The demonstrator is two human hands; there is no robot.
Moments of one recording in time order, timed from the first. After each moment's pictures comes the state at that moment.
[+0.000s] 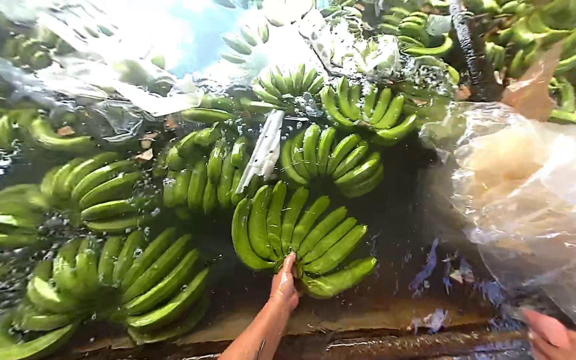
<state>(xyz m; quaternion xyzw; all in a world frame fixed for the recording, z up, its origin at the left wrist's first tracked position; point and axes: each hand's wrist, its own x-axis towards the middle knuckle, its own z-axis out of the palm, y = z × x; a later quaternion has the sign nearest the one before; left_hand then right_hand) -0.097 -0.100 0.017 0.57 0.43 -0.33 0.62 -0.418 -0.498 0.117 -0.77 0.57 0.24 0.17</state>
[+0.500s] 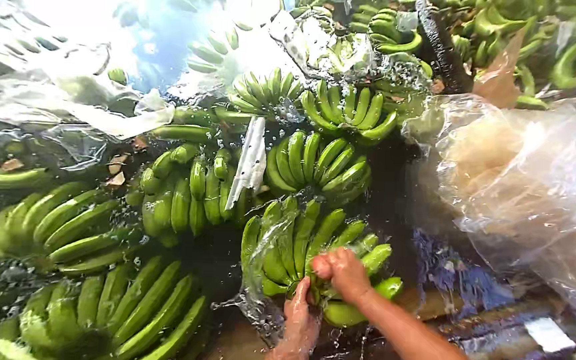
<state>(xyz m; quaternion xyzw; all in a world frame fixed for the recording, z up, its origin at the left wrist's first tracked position) -0.130 -0.104 0.048 0.60 0.31 -0.37 0.64 -0.124 -0.250 0.070 -0.89 0.23 0.27 0.28</state>
